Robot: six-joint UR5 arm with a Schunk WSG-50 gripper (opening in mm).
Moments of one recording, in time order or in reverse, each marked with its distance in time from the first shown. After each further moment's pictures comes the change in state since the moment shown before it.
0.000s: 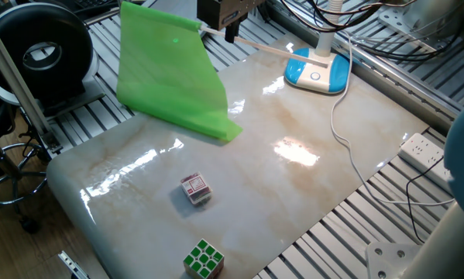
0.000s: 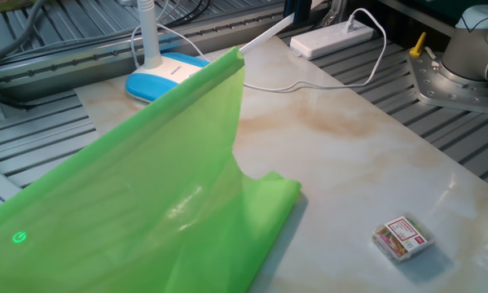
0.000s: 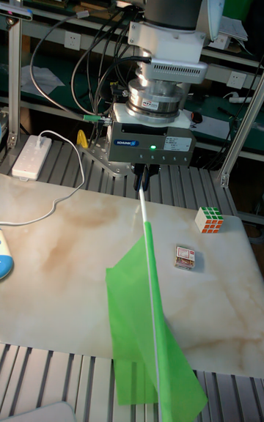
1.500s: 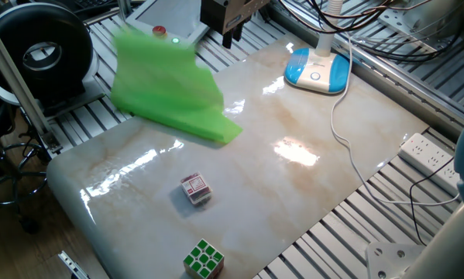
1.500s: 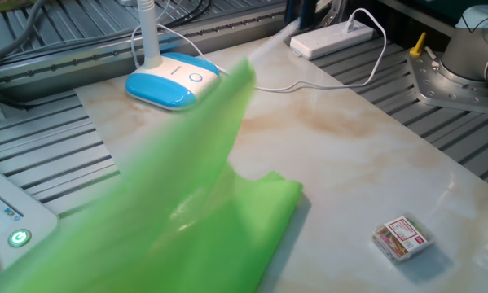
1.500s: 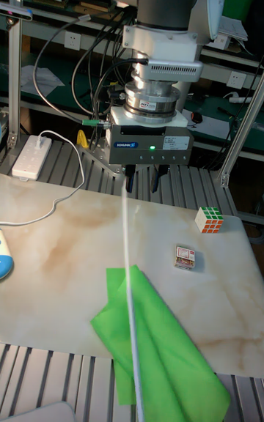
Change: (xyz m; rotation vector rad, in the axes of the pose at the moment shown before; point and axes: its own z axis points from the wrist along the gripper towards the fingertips) arm 0.002 0.004 0.004 -0.037 -0.033 -0.057
